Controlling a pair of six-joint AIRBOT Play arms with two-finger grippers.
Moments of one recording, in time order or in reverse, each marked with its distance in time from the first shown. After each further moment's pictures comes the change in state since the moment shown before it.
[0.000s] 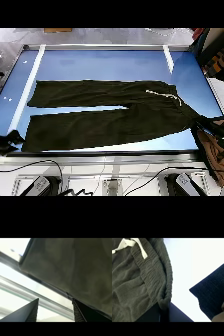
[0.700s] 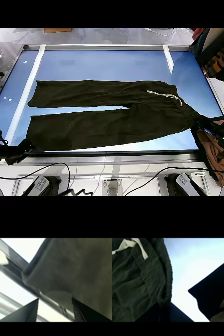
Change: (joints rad) left arm 0.054 0.035 -0.291 -0.060 0.374 0.026; right arm 0.000 0.005 0.000 -0.003 -0.006 0.002
